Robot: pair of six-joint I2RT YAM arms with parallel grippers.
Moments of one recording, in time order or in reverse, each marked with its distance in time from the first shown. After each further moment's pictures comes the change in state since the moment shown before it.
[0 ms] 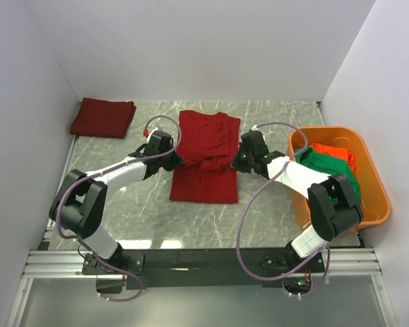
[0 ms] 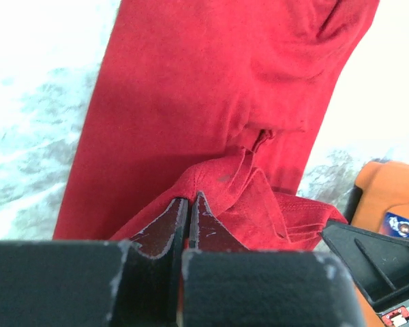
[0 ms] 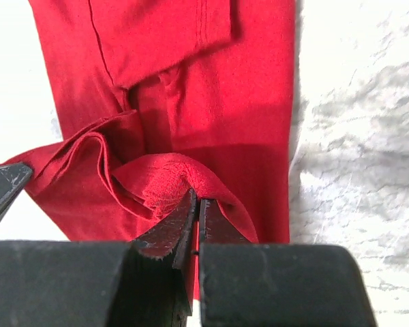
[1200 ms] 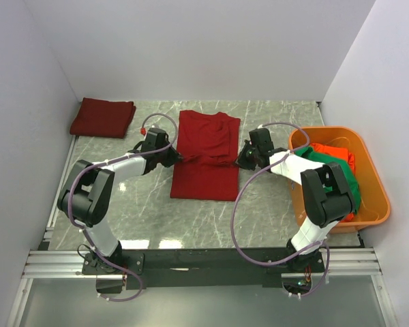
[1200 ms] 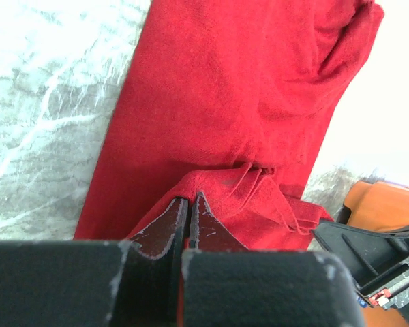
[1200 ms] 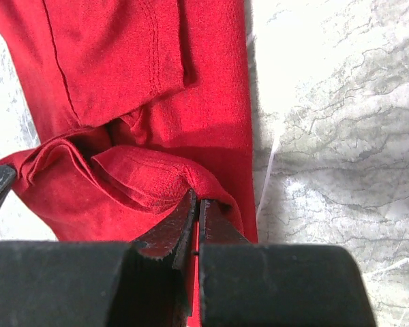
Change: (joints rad) left arm 0.087 0.117 0.026 0.115 0.082 -0.002; right arm -0.129 0.124 0.024 0.072 -0.122 -0.028
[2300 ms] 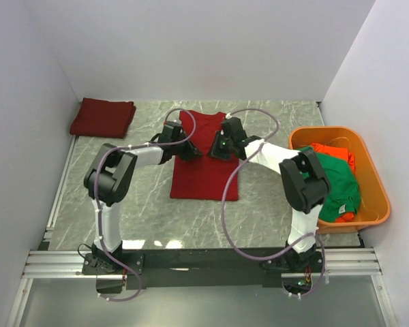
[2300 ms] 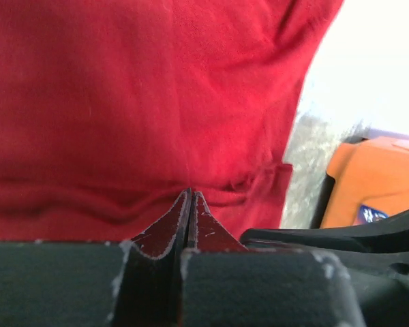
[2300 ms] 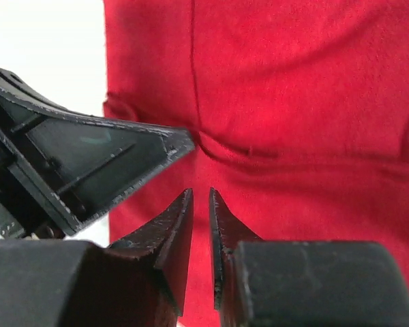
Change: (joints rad) left arm -0.052 0.277 0.241 0.068 0.198 0.034; right arm 0.177 0.203 0.301 -0.031 -0.014 -0.063
